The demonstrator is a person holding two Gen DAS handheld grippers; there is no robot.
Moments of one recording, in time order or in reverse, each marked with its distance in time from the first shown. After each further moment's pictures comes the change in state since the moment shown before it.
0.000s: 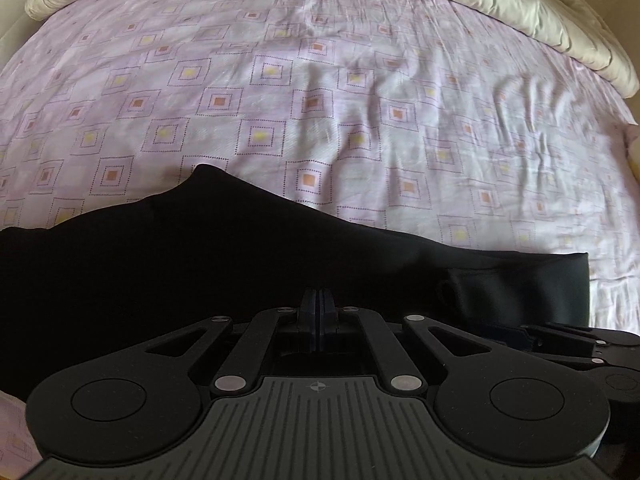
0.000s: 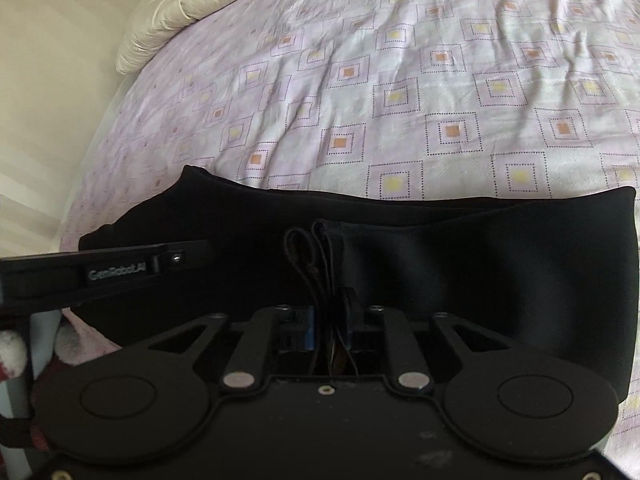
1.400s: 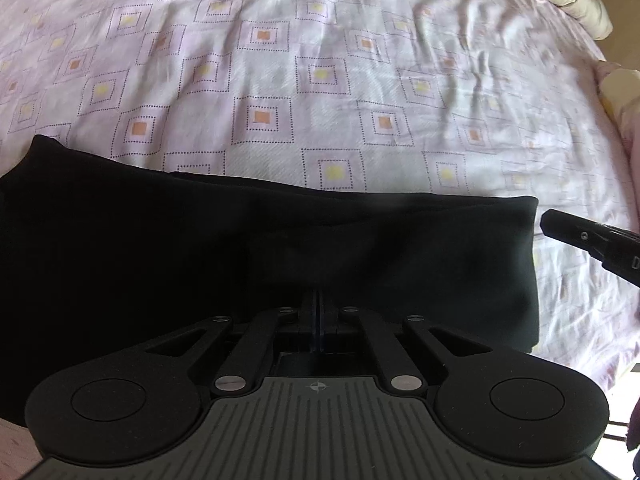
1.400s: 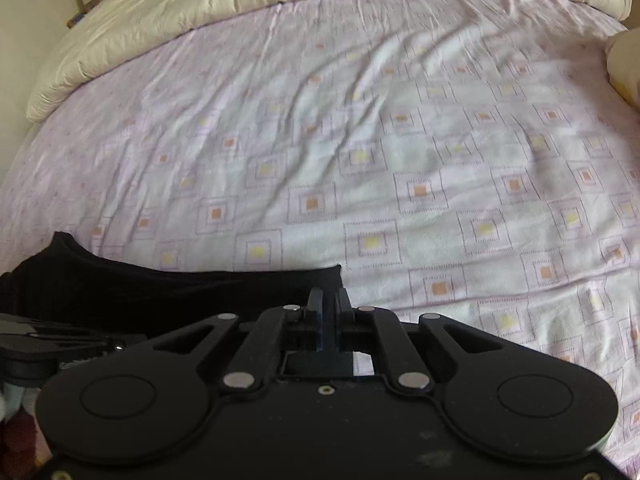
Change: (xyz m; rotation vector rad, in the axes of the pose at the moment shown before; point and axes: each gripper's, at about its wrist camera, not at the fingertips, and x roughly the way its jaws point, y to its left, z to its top) left arm 0.051 -0.088 -0.008 0.070 0.153 -0.092; right arm -0.090 -0.107 0.020 0.004 -0.165 -0.254
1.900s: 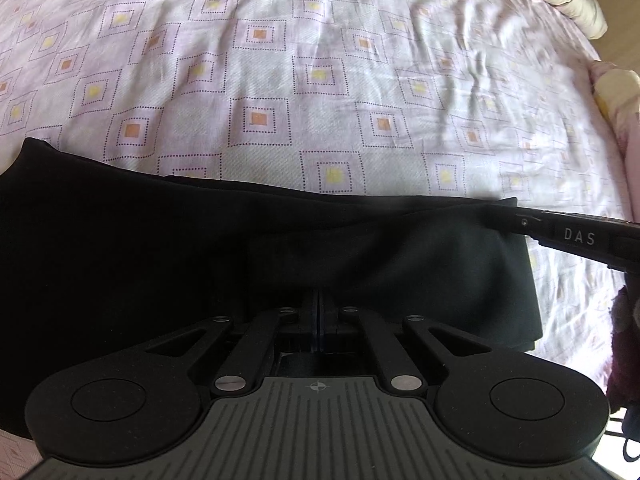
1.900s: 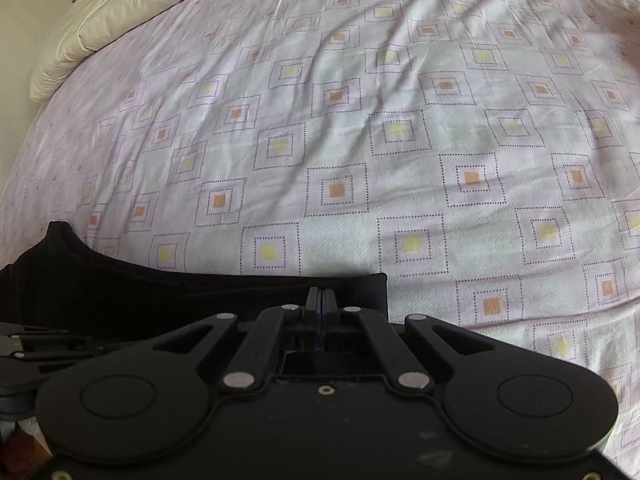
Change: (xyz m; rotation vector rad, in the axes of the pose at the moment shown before) left arm -0.003 0.004 0.003 0.007 0.003 -0.024; right arm 0.056 -0.001 0.019 -0.010 0.133 0.019
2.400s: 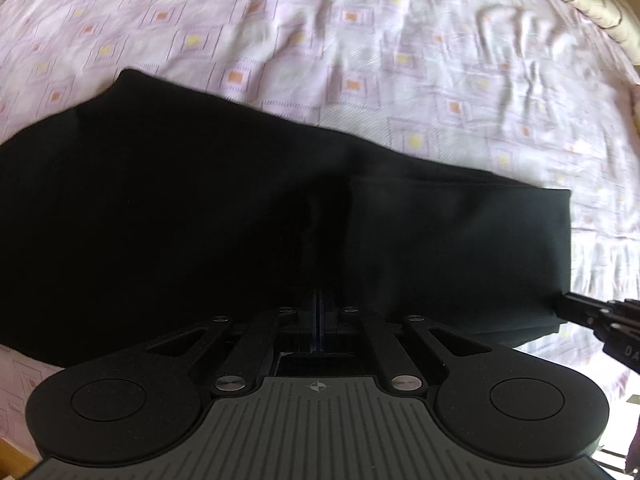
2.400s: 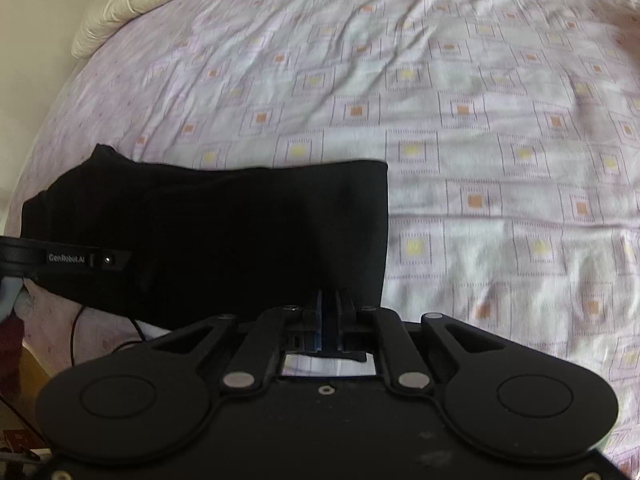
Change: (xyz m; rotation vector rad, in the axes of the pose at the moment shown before) left arm -0.018 0.032 -0.035 -0.133 0.012 0.108; right arm -0.038 -0.014 -0.074 -0.086 0.071 0.052
